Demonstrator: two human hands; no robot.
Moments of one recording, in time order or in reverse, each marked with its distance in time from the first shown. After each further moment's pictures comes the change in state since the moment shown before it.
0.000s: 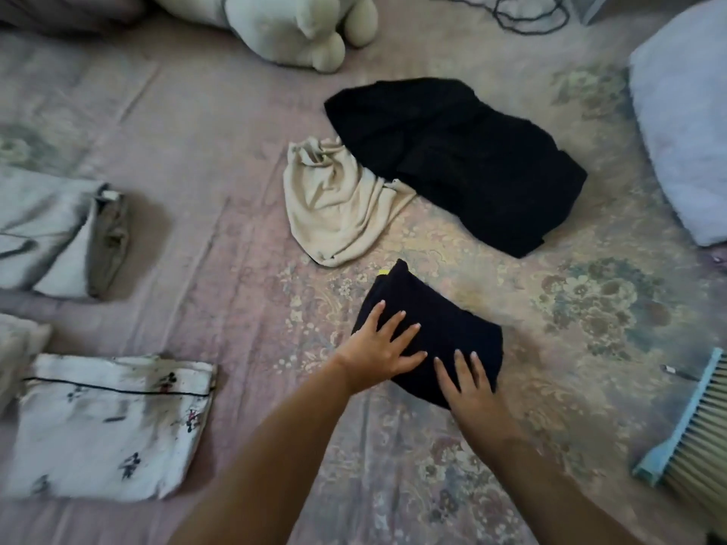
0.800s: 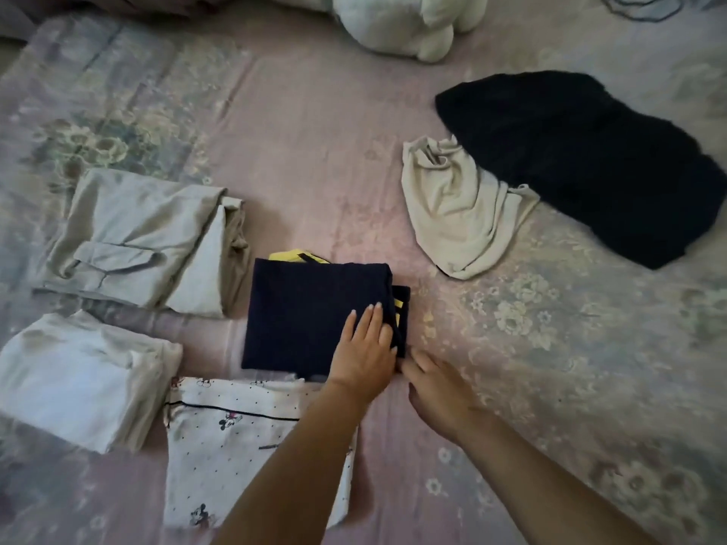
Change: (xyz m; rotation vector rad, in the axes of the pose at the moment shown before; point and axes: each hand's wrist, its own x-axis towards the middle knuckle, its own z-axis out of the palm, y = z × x) left_hand -0.164 -0.116 0.130 -0.503 -0.030 -0.584; right_hand 0.099 -0.271 -0.096 0.358 0.006 -0.219
